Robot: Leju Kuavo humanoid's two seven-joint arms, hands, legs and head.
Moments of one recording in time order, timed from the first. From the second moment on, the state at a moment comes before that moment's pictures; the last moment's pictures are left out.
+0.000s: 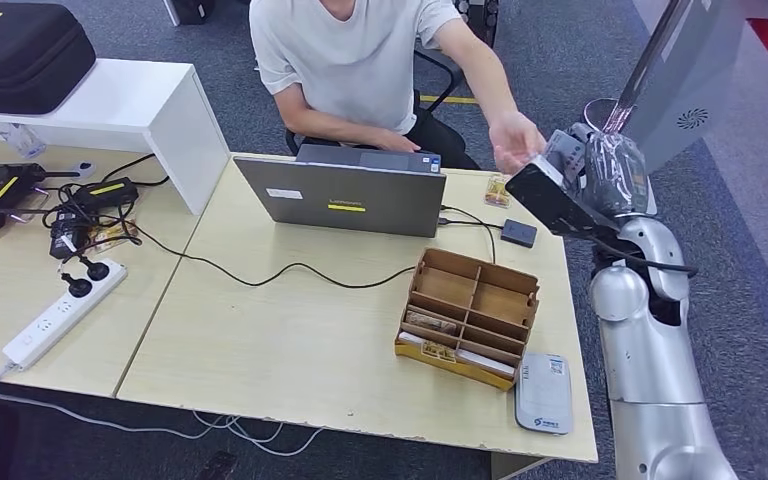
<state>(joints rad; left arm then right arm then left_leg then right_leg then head) -0.04 -0.17 0.92 -0.21 -1.02 -0.15 0.03 -0.63 0.09 0.10 -1.08 0.95 -0.03 -0.21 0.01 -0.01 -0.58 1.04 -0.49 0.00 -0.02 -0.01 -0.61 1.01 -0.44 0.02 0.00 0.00</state>
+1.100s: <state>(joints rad) -0.04 -0.20 1.02 -0.21 -0.96 -0.07 0.04 0.17 -0.08 -0.01 -1.69 1.06 -0.30 -0.39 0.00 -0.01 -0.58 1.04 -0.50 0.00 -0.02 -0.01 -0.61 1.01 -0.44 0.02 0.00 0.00</state>
